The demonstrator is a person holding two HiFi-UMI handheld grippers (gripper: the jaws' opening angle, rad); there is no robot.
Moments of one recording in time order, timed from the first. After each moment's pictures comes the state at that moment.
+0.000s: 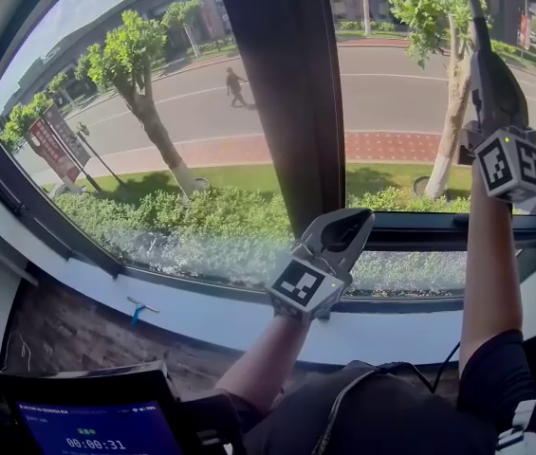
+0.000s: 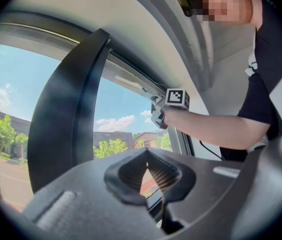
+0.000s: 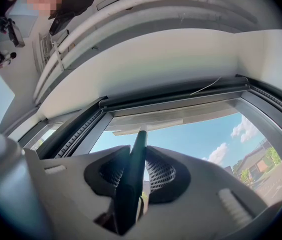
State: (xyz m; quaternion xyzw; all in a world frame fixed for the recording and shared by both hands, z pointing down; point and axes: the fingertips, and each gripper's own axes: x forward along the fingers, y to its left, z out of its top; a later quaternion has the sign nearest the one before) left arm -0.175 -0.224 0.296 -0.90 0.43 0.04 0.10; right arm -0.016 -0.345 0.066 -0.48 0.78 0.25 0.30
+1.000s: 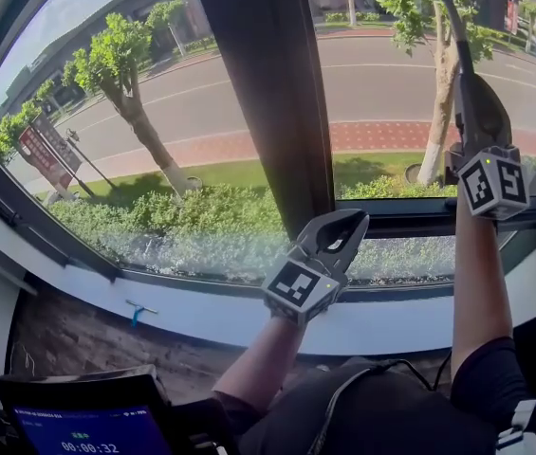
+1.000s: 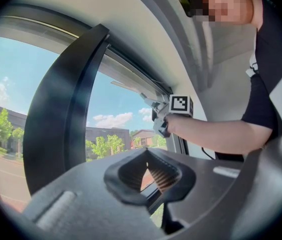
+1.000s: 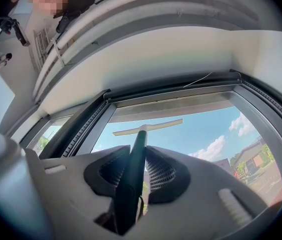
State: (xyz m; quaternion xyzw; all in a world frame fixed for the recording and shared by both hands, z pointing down) left arm -0.167 -0.214 0.314 -0.91 0.42 0.03 0.07; right arm -0.016 -0.337 0.128 -0.50 0.80 0.21 0.26
